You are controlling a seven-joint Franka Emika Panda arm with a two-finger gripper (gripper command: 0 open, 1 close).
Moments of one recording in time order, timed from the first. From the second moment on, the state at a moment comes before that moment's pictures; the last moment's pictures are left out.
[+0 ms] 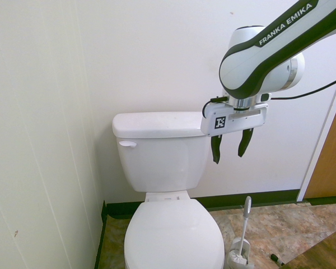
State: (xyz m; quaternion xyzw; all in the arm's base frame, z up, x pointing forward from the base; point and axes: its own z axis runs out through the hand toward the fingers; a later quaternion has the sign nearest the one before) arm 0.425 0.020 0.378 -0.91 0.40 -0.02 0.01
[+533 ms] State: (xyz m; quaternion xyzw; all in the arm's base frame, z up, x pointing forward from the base) arm 0.499 0.061 0.383 -0.92 0.40 -0.03 0.02
